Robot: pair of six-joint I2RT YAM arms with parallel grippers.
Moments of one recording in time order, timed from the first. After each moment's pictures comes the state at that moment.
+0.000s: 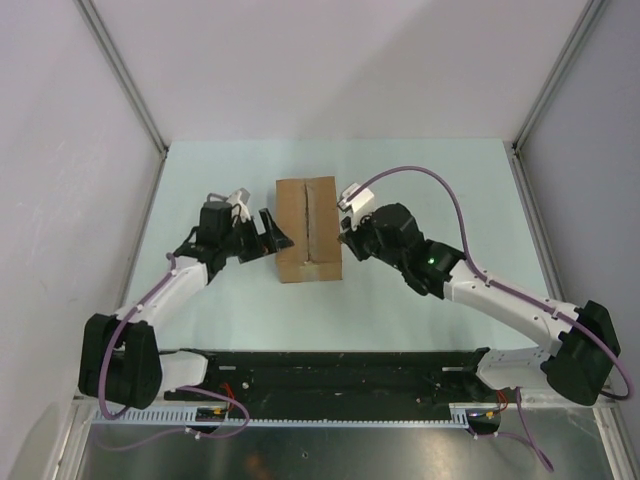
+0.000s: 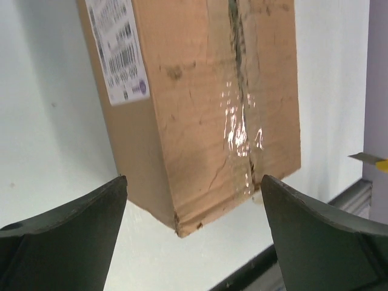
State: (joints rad) left arm -0.22 1.25 0.76 -0.18 0.39 -0.54; right arm 0.85 1.27 1.02 -0.14 0.12 -0.01
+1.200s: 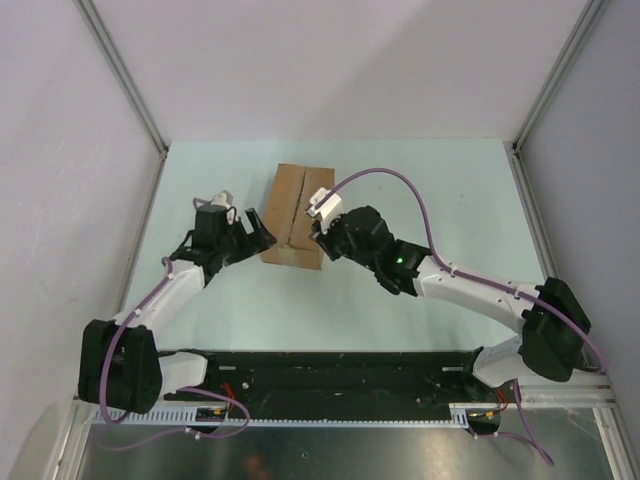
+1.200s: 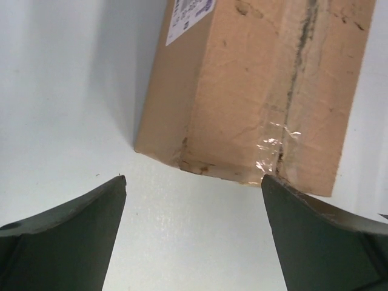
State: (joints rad) left arm -0.19 1.23 0.71 -0.20 0.16 -0.57; right arm 0.95 1.42 1.07 0.05 0.11 -0.09
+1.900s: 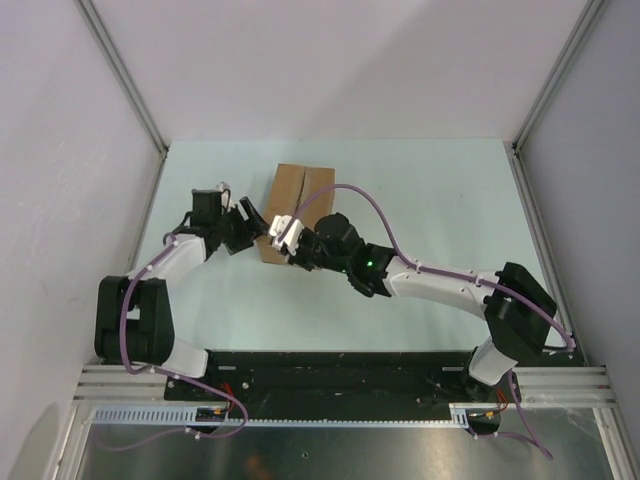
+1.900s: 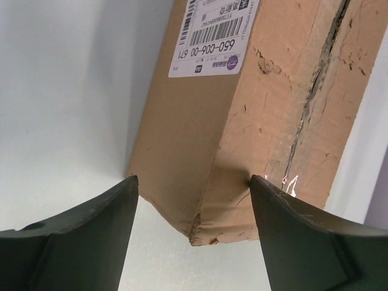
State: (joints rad) left arm -0.09 1.45 0.85 -0.19 0.30 -0.61; right arm 1.03 1.61 1.16 0.17 -0.09 -0.35
